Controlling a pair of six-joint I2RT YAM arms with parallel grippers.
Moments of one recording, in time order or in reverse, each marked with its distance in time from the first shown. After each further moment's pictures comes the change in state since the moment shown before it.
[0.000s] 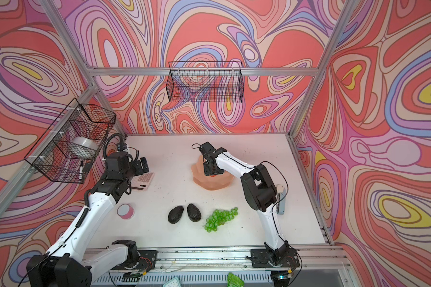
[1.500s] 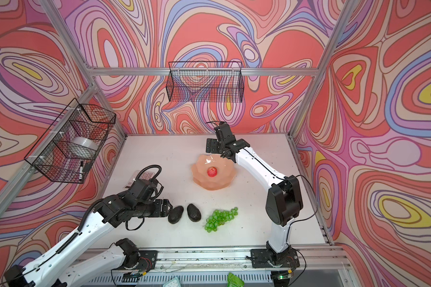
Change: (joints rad) left arm -0.614 -0.180 -0.060 -0.677 0.250 -0.434; right arm -0.100 -0.343 -0.106 0.264 -0.029 0.001
